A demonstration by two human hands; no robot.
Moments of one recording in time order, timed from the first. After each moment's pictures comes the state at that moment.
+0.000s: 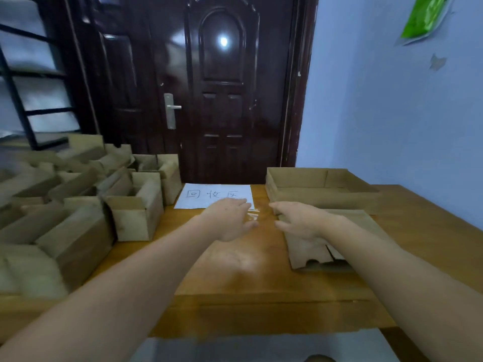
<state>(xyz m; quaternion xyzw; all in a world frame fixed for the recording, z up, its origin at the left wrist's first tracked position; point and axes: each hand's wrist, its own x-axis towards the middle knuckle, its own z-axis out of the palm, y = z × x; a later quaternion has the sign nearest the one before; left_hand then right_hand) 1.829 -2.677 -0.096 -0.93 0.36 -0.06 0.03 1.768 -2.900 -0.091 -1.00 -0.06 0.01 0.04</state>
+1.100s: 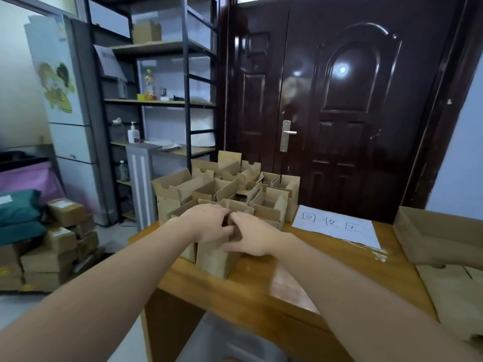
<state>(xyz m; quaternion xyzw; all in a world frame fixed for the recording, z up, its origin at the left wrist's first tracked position) 1.785 -2.336 -0.060 -0.99 0.11 -0.06 0.00 1.818 -2.511 -0.083 -0.91 -0.39 -0.04 0.15</state>
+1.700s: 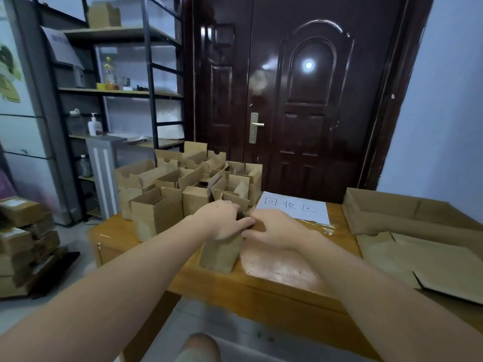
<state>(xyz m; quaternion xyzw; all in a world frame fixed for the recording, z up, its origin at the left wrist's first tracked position) 1.768 -2.463 -0.076 -0.99 0.13 -0.06 -0.04 1.769 -2.660 -0.090 -0.93 -0.32 -0.09 0.15</state>
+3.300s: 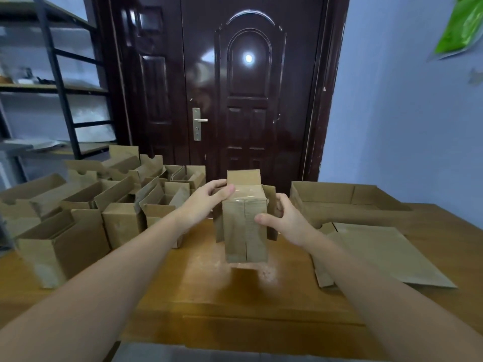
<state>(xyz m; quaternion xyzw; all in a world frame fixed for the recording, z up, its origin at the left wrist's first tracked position) 1.844 -2.560 -0.060 -0.81 0.22 0.01 -0.55 1.782 -2.806 -0.085 -0.87 -0.08 -0.08 0.48</state>
